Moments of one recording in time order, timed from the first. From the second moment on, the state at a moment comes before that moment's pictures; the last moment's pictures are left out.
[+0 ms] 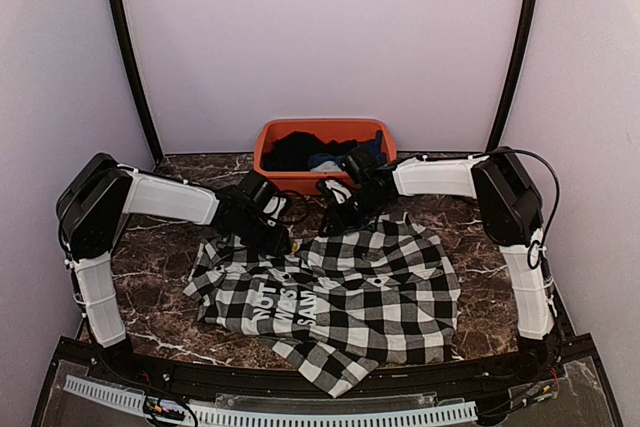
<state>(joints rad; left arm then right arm) -0.66 1.92 1.18 -0.30 0.12 -0.29 0.70 2.24 1.70 -0.51 -0.47 0.19</state>
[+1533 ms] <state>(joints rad) -0.16 1.75 1.06 -0.36 0.42 -0.35 0.43 2.09 1.64 -0.77 -0.08 -0.05</state>
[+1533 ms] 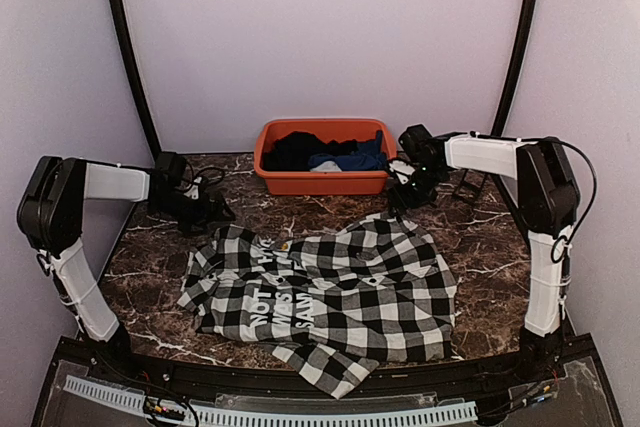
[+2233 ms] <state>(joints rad) -0.21 1.98 1.03 -0.05 0.97 -0.45 0.36 2.08 1.57 -0.76 -0.16 -0.05</state>
